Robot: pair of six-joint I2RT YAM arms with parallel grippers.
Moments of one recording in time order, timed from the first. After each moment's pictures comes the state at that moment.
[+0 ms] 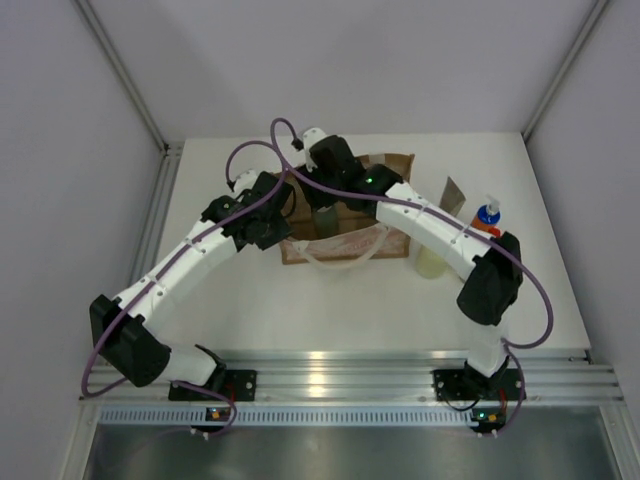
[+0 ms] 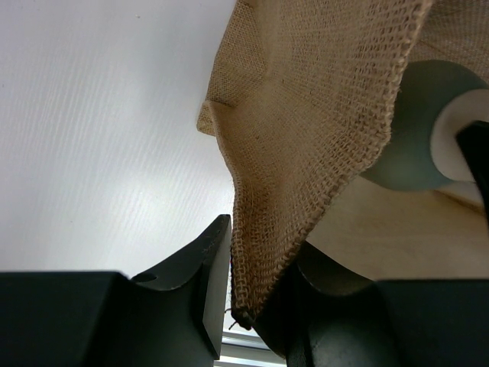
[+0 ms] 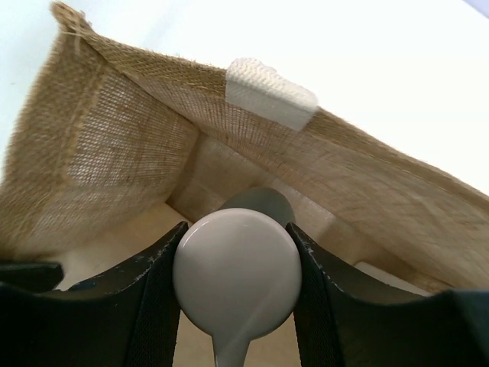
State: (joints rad) left arm -0.60 1.39 1.35 -0.96 -0.36 -1.01; right arm 0.83 1.90 1.88 -0.61 0.18 0.06
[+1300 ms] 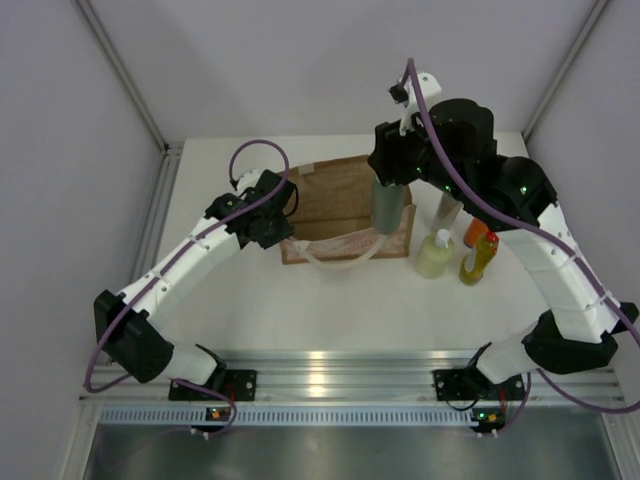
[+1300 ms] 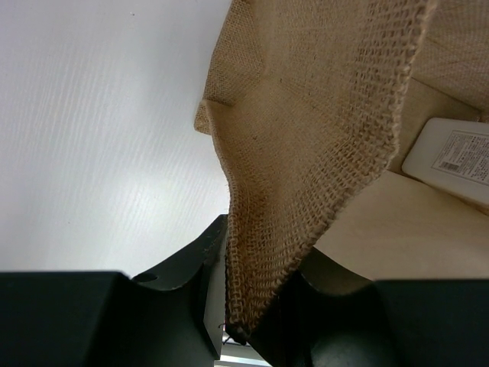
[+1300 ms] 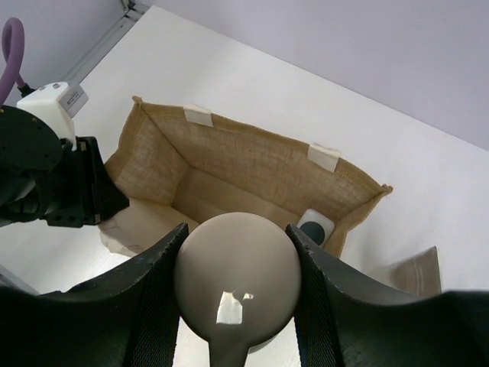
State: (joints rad) left arm -0.60 1.42 1.36 -0.96 -0.35 -1.00; right arm 0.80 1.46 2.08 -0.95 0.25 0.08
